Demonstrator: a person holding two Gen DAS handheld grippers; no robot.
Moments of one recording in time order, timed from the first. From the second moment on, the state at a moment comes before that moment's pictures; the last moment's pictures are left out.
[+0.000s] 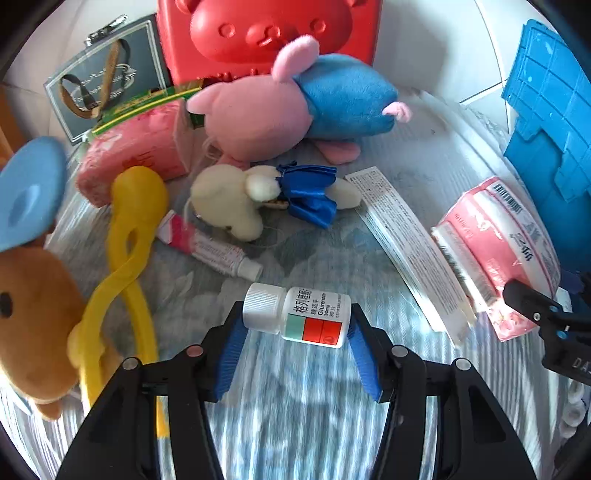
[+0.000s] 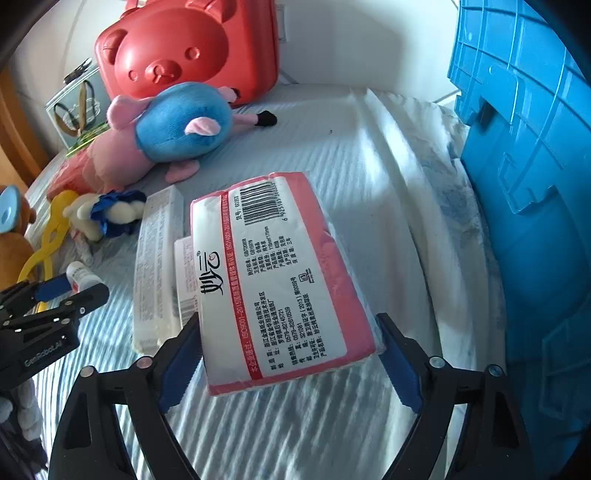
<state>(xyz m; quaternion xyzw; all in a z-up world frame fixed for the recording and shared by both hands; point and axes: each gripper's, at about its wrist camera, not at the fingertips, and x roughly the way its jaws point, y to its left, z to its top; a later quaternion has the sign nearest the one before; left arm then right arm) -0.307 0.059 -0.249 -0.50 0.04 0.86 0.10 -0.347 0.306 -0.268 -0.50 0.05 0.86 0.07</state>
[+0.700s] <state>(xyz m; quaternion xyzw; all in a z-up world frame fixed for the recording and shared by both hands) -0.194 0.020 -0.153 -0.42 0.03 0.90 0.07 -0.255 0.244 -0.176 -0.43 0.01 0.90 0.02</state>
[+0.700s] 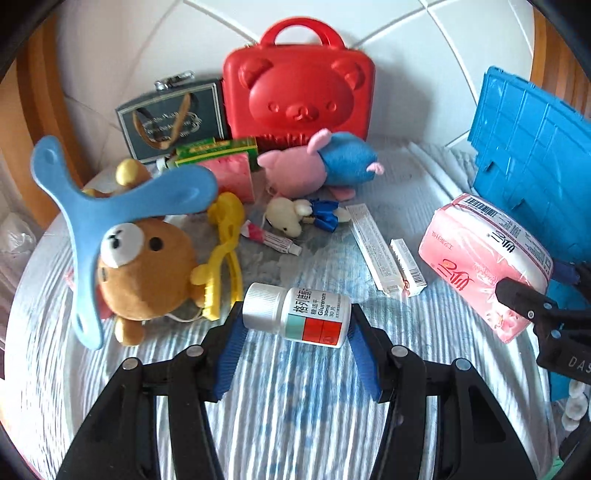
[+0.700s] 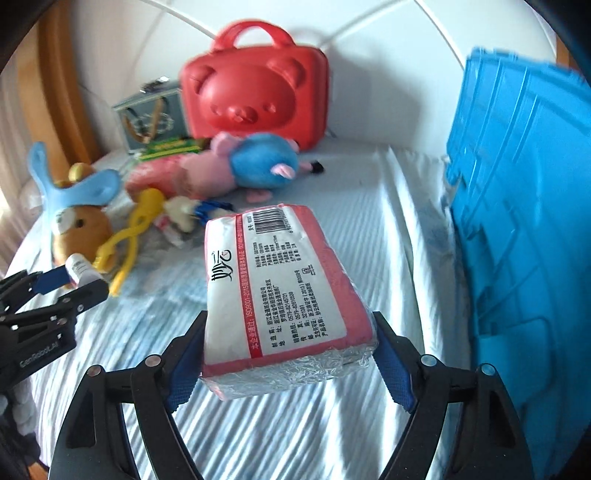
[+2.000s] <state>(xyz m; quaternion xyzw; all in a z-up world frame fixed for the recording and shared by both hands) -0.057 0.158 0.050 -0.22 0.04 0.96 0.15 -0.047 0.335 0.054 -0.14 -0.02 0.98 0.11</state>
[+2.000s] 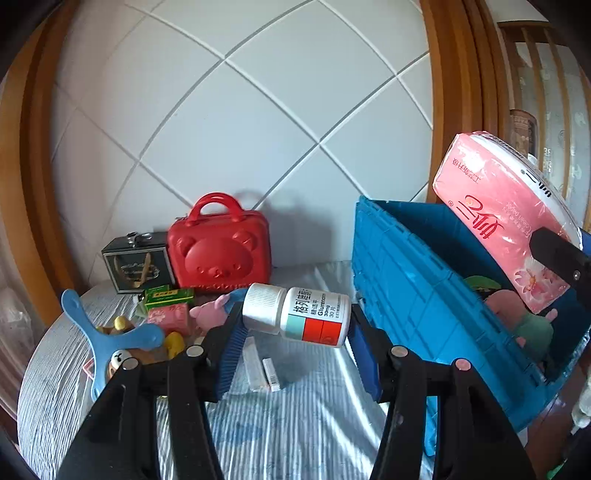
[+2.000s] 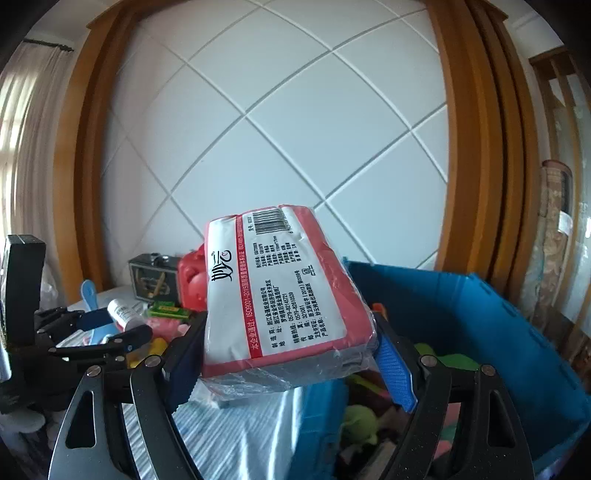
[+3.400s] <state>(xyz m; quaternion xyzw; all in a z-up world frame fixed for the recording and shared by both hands) -0.224 0.553 0.006 -0.43 0.18 0.84 0.28 -0.199 0.671 -0.032 -0.42 0.01 0.86 0.28</state>
